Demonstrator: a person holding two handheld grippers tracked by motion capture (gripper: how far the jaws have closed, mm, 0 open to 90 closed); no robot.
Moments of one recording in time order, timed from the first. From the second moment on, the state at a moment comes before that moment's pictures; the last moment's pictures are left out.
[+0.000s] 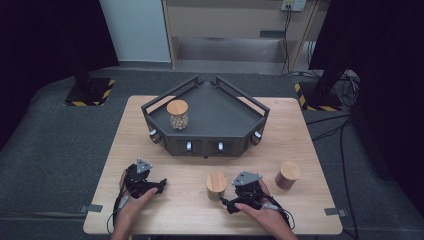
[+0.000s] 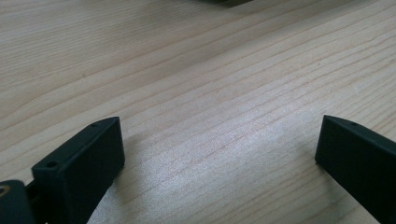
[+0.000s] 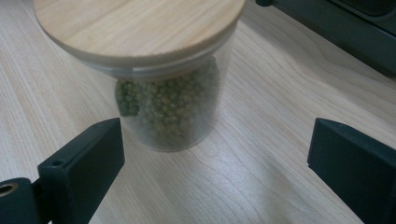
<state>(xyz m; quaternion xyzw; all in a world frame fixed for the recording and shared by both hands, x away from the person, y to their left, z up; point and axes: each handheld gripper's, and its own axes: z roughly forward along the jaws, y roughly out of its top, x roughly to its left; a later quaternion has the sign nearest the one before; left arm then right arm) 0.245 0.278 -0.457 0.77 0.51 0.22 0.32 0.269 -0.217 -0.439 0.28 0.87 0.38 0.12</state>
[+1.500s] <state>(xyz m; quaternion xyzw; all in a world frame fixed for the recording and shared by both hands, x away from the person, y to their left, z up) 0.245 0.278 -0.457 0.77 0.51 0.22 0.32 0.273 -0.192 -0.437 0.28 0.86 0.42 0.10</state>
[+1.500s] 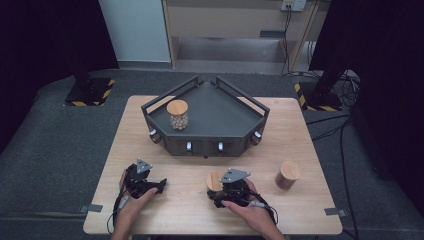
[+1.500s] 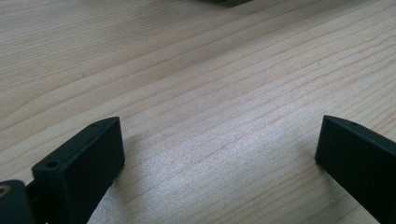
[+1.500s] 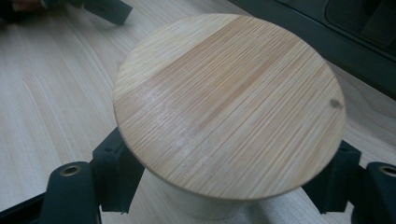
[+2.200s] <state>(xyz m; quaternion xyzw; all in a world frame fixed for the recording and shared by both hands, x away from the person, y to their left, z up) 0.245 0.278 -0.457 0.77 0.51 0.22 0.32 0.267 -0.188 -0.411 0.27 0.86 0.42 0.13</state>
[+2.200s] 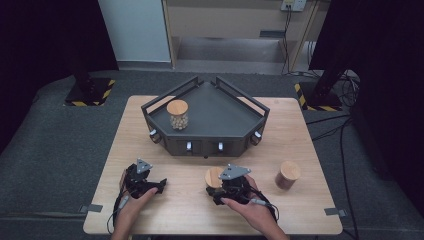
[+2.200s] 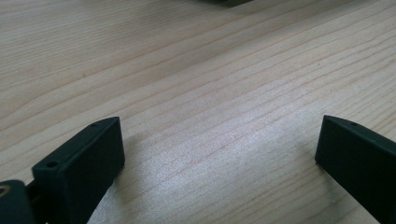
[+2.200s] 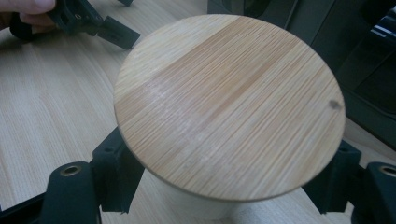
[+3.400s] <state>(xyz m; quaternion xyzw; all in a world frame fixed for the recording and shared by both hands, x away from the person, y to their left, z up) 0.245 0.278 -0.457 0.77 0.51 0.22 0.32 0.275 -0.195 -0.378 0.27 0.85 0.42 0.14</state>
